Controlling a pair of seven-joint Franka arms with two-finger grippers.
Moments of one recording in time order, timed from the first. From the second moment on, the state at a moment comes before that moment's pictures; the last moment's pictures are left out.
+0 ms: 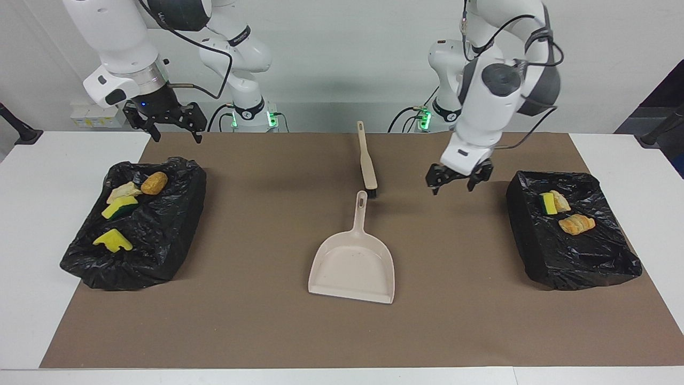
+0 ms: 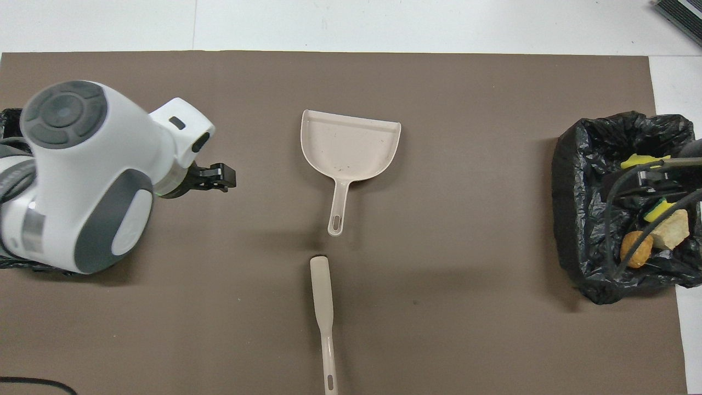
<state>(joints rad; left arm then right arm) -0.26 0.07 -0.05 -1.80 0.03 1.85 -0.35 -0.14 0.00 0.14 -1.56 -0.03 1.49 0.04</state>
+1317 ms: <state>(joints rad) 0.02 -0.11 -0.04 -1.77 0.03 1.66 0.06 -0.14 0.00 0.14 -1.56 -0.03 1.49 0.04</state>
